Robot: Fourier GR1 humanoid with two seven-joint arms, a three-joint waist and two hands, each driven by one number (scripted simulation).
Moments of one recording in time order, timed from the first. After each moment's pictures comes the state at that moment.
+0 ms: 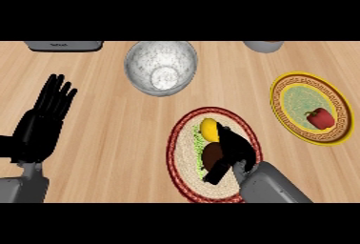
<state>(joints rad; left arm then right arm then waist) -0.13 0.33 0.02 -1.55 0.43 0.02 -0.02 -0.41 -0.24 0.66 -1.39 0.27 0.10 1.07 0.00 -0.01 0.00</state>
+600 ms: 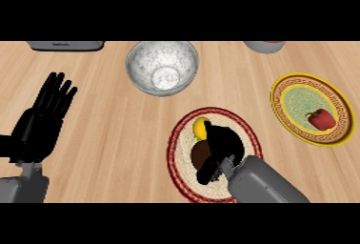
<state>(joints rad) -0.13 0.32 0.04 -1.58 0.42 0.00 0.01 -0.49 -0.19 0.70 -1.34 0.38 0.20 1.00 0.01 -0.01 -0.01</state>
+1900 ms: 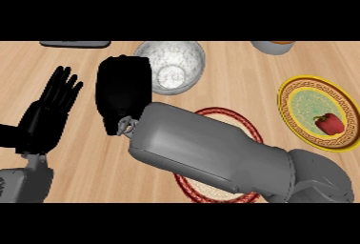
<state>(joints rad) -0.19 0.30 0.04 -1.54 0.40 -0.01 0.03 -1.35 -0.01 0.89 -1.05 0.46 -0.06 1.11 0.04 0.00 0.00</state>
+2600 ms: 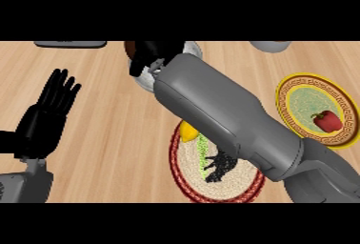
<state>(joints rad) -0.16 0.29 0.05 -1.57 0.38 -0.01 0.01 -1.42 -0.03 0.66 -0.73 0.59 -0.24 0.98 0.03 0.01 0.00</state>
